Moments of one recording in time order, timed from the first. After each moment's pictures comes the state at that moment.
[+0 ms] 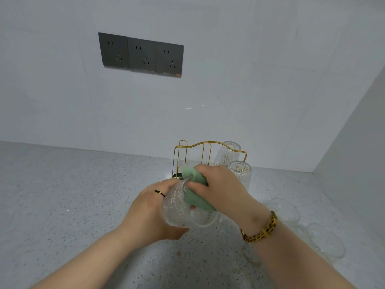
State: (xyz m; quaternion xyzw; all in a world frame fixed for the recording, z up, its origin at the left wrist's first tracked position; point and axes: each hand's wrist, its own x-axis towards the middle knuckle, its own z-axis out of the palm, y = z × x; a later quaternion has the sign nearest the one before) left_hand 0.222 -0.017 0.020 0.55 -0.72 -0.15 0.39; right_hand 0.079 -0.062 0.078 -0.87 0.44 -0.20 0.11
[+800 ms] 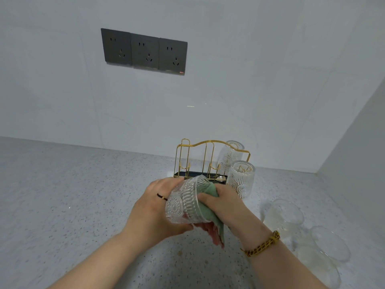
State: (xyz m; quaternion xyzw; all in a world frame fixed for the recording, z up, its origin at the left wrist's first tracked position) left_hand 0.227 -0.021 0.002 0.54 -0.73 -0.04 0.42; right_hand 0.068 -0.065 0.034 -0.67 0.54 -0.26 0.44
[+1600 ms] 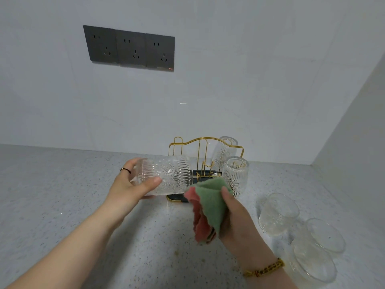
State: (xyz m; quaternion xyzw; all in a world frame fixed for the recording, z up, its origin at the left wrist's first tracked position) left_hand 0.250 -0.049 0.024 0.53 -0.47 -0.40 0.58; right_hand 0.049 -0.049 0.009 -0.36 0.30 -0.49 0.74
